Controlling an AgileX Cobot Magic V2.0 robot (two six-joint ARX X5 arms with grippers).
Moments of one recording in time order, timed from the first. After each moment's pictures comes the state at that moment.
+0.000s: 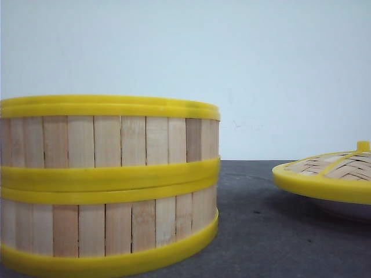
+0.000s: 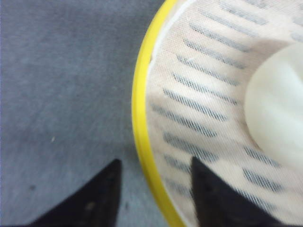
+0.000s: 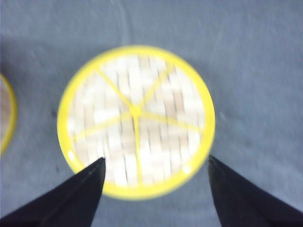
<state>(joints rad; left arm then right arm) 0.11 1.52 0.94 -0.38 0.03 -0.04 0.27 0.88 1.17 -1.20 0.08 0.13</state>
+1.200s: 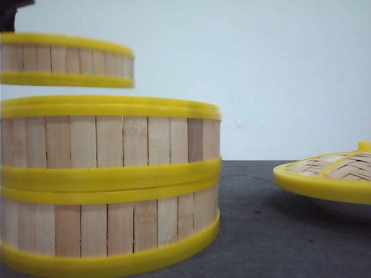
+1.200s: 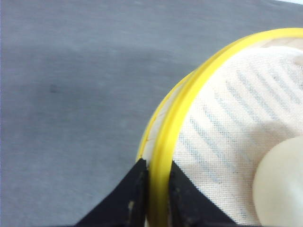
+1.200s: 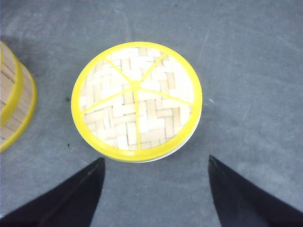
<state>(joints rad) 0.09 1.57 1.65 -0.89 0.28 -0.01 0.27 0.59 1.17 -1.34 0.08 0.14</state>
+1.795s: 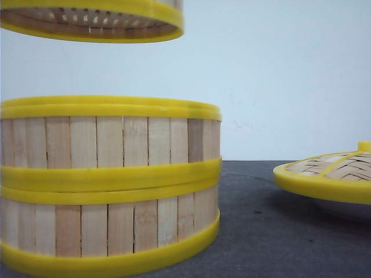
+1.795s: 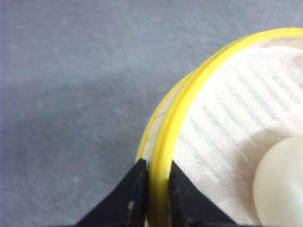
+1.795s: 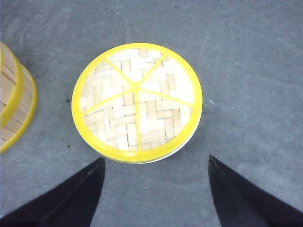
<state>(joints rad) -0.19 1.29 1.57 -1.07 0.27 0.06 0.27 0.59 1.17 -1.33 0.08 0.14</state>
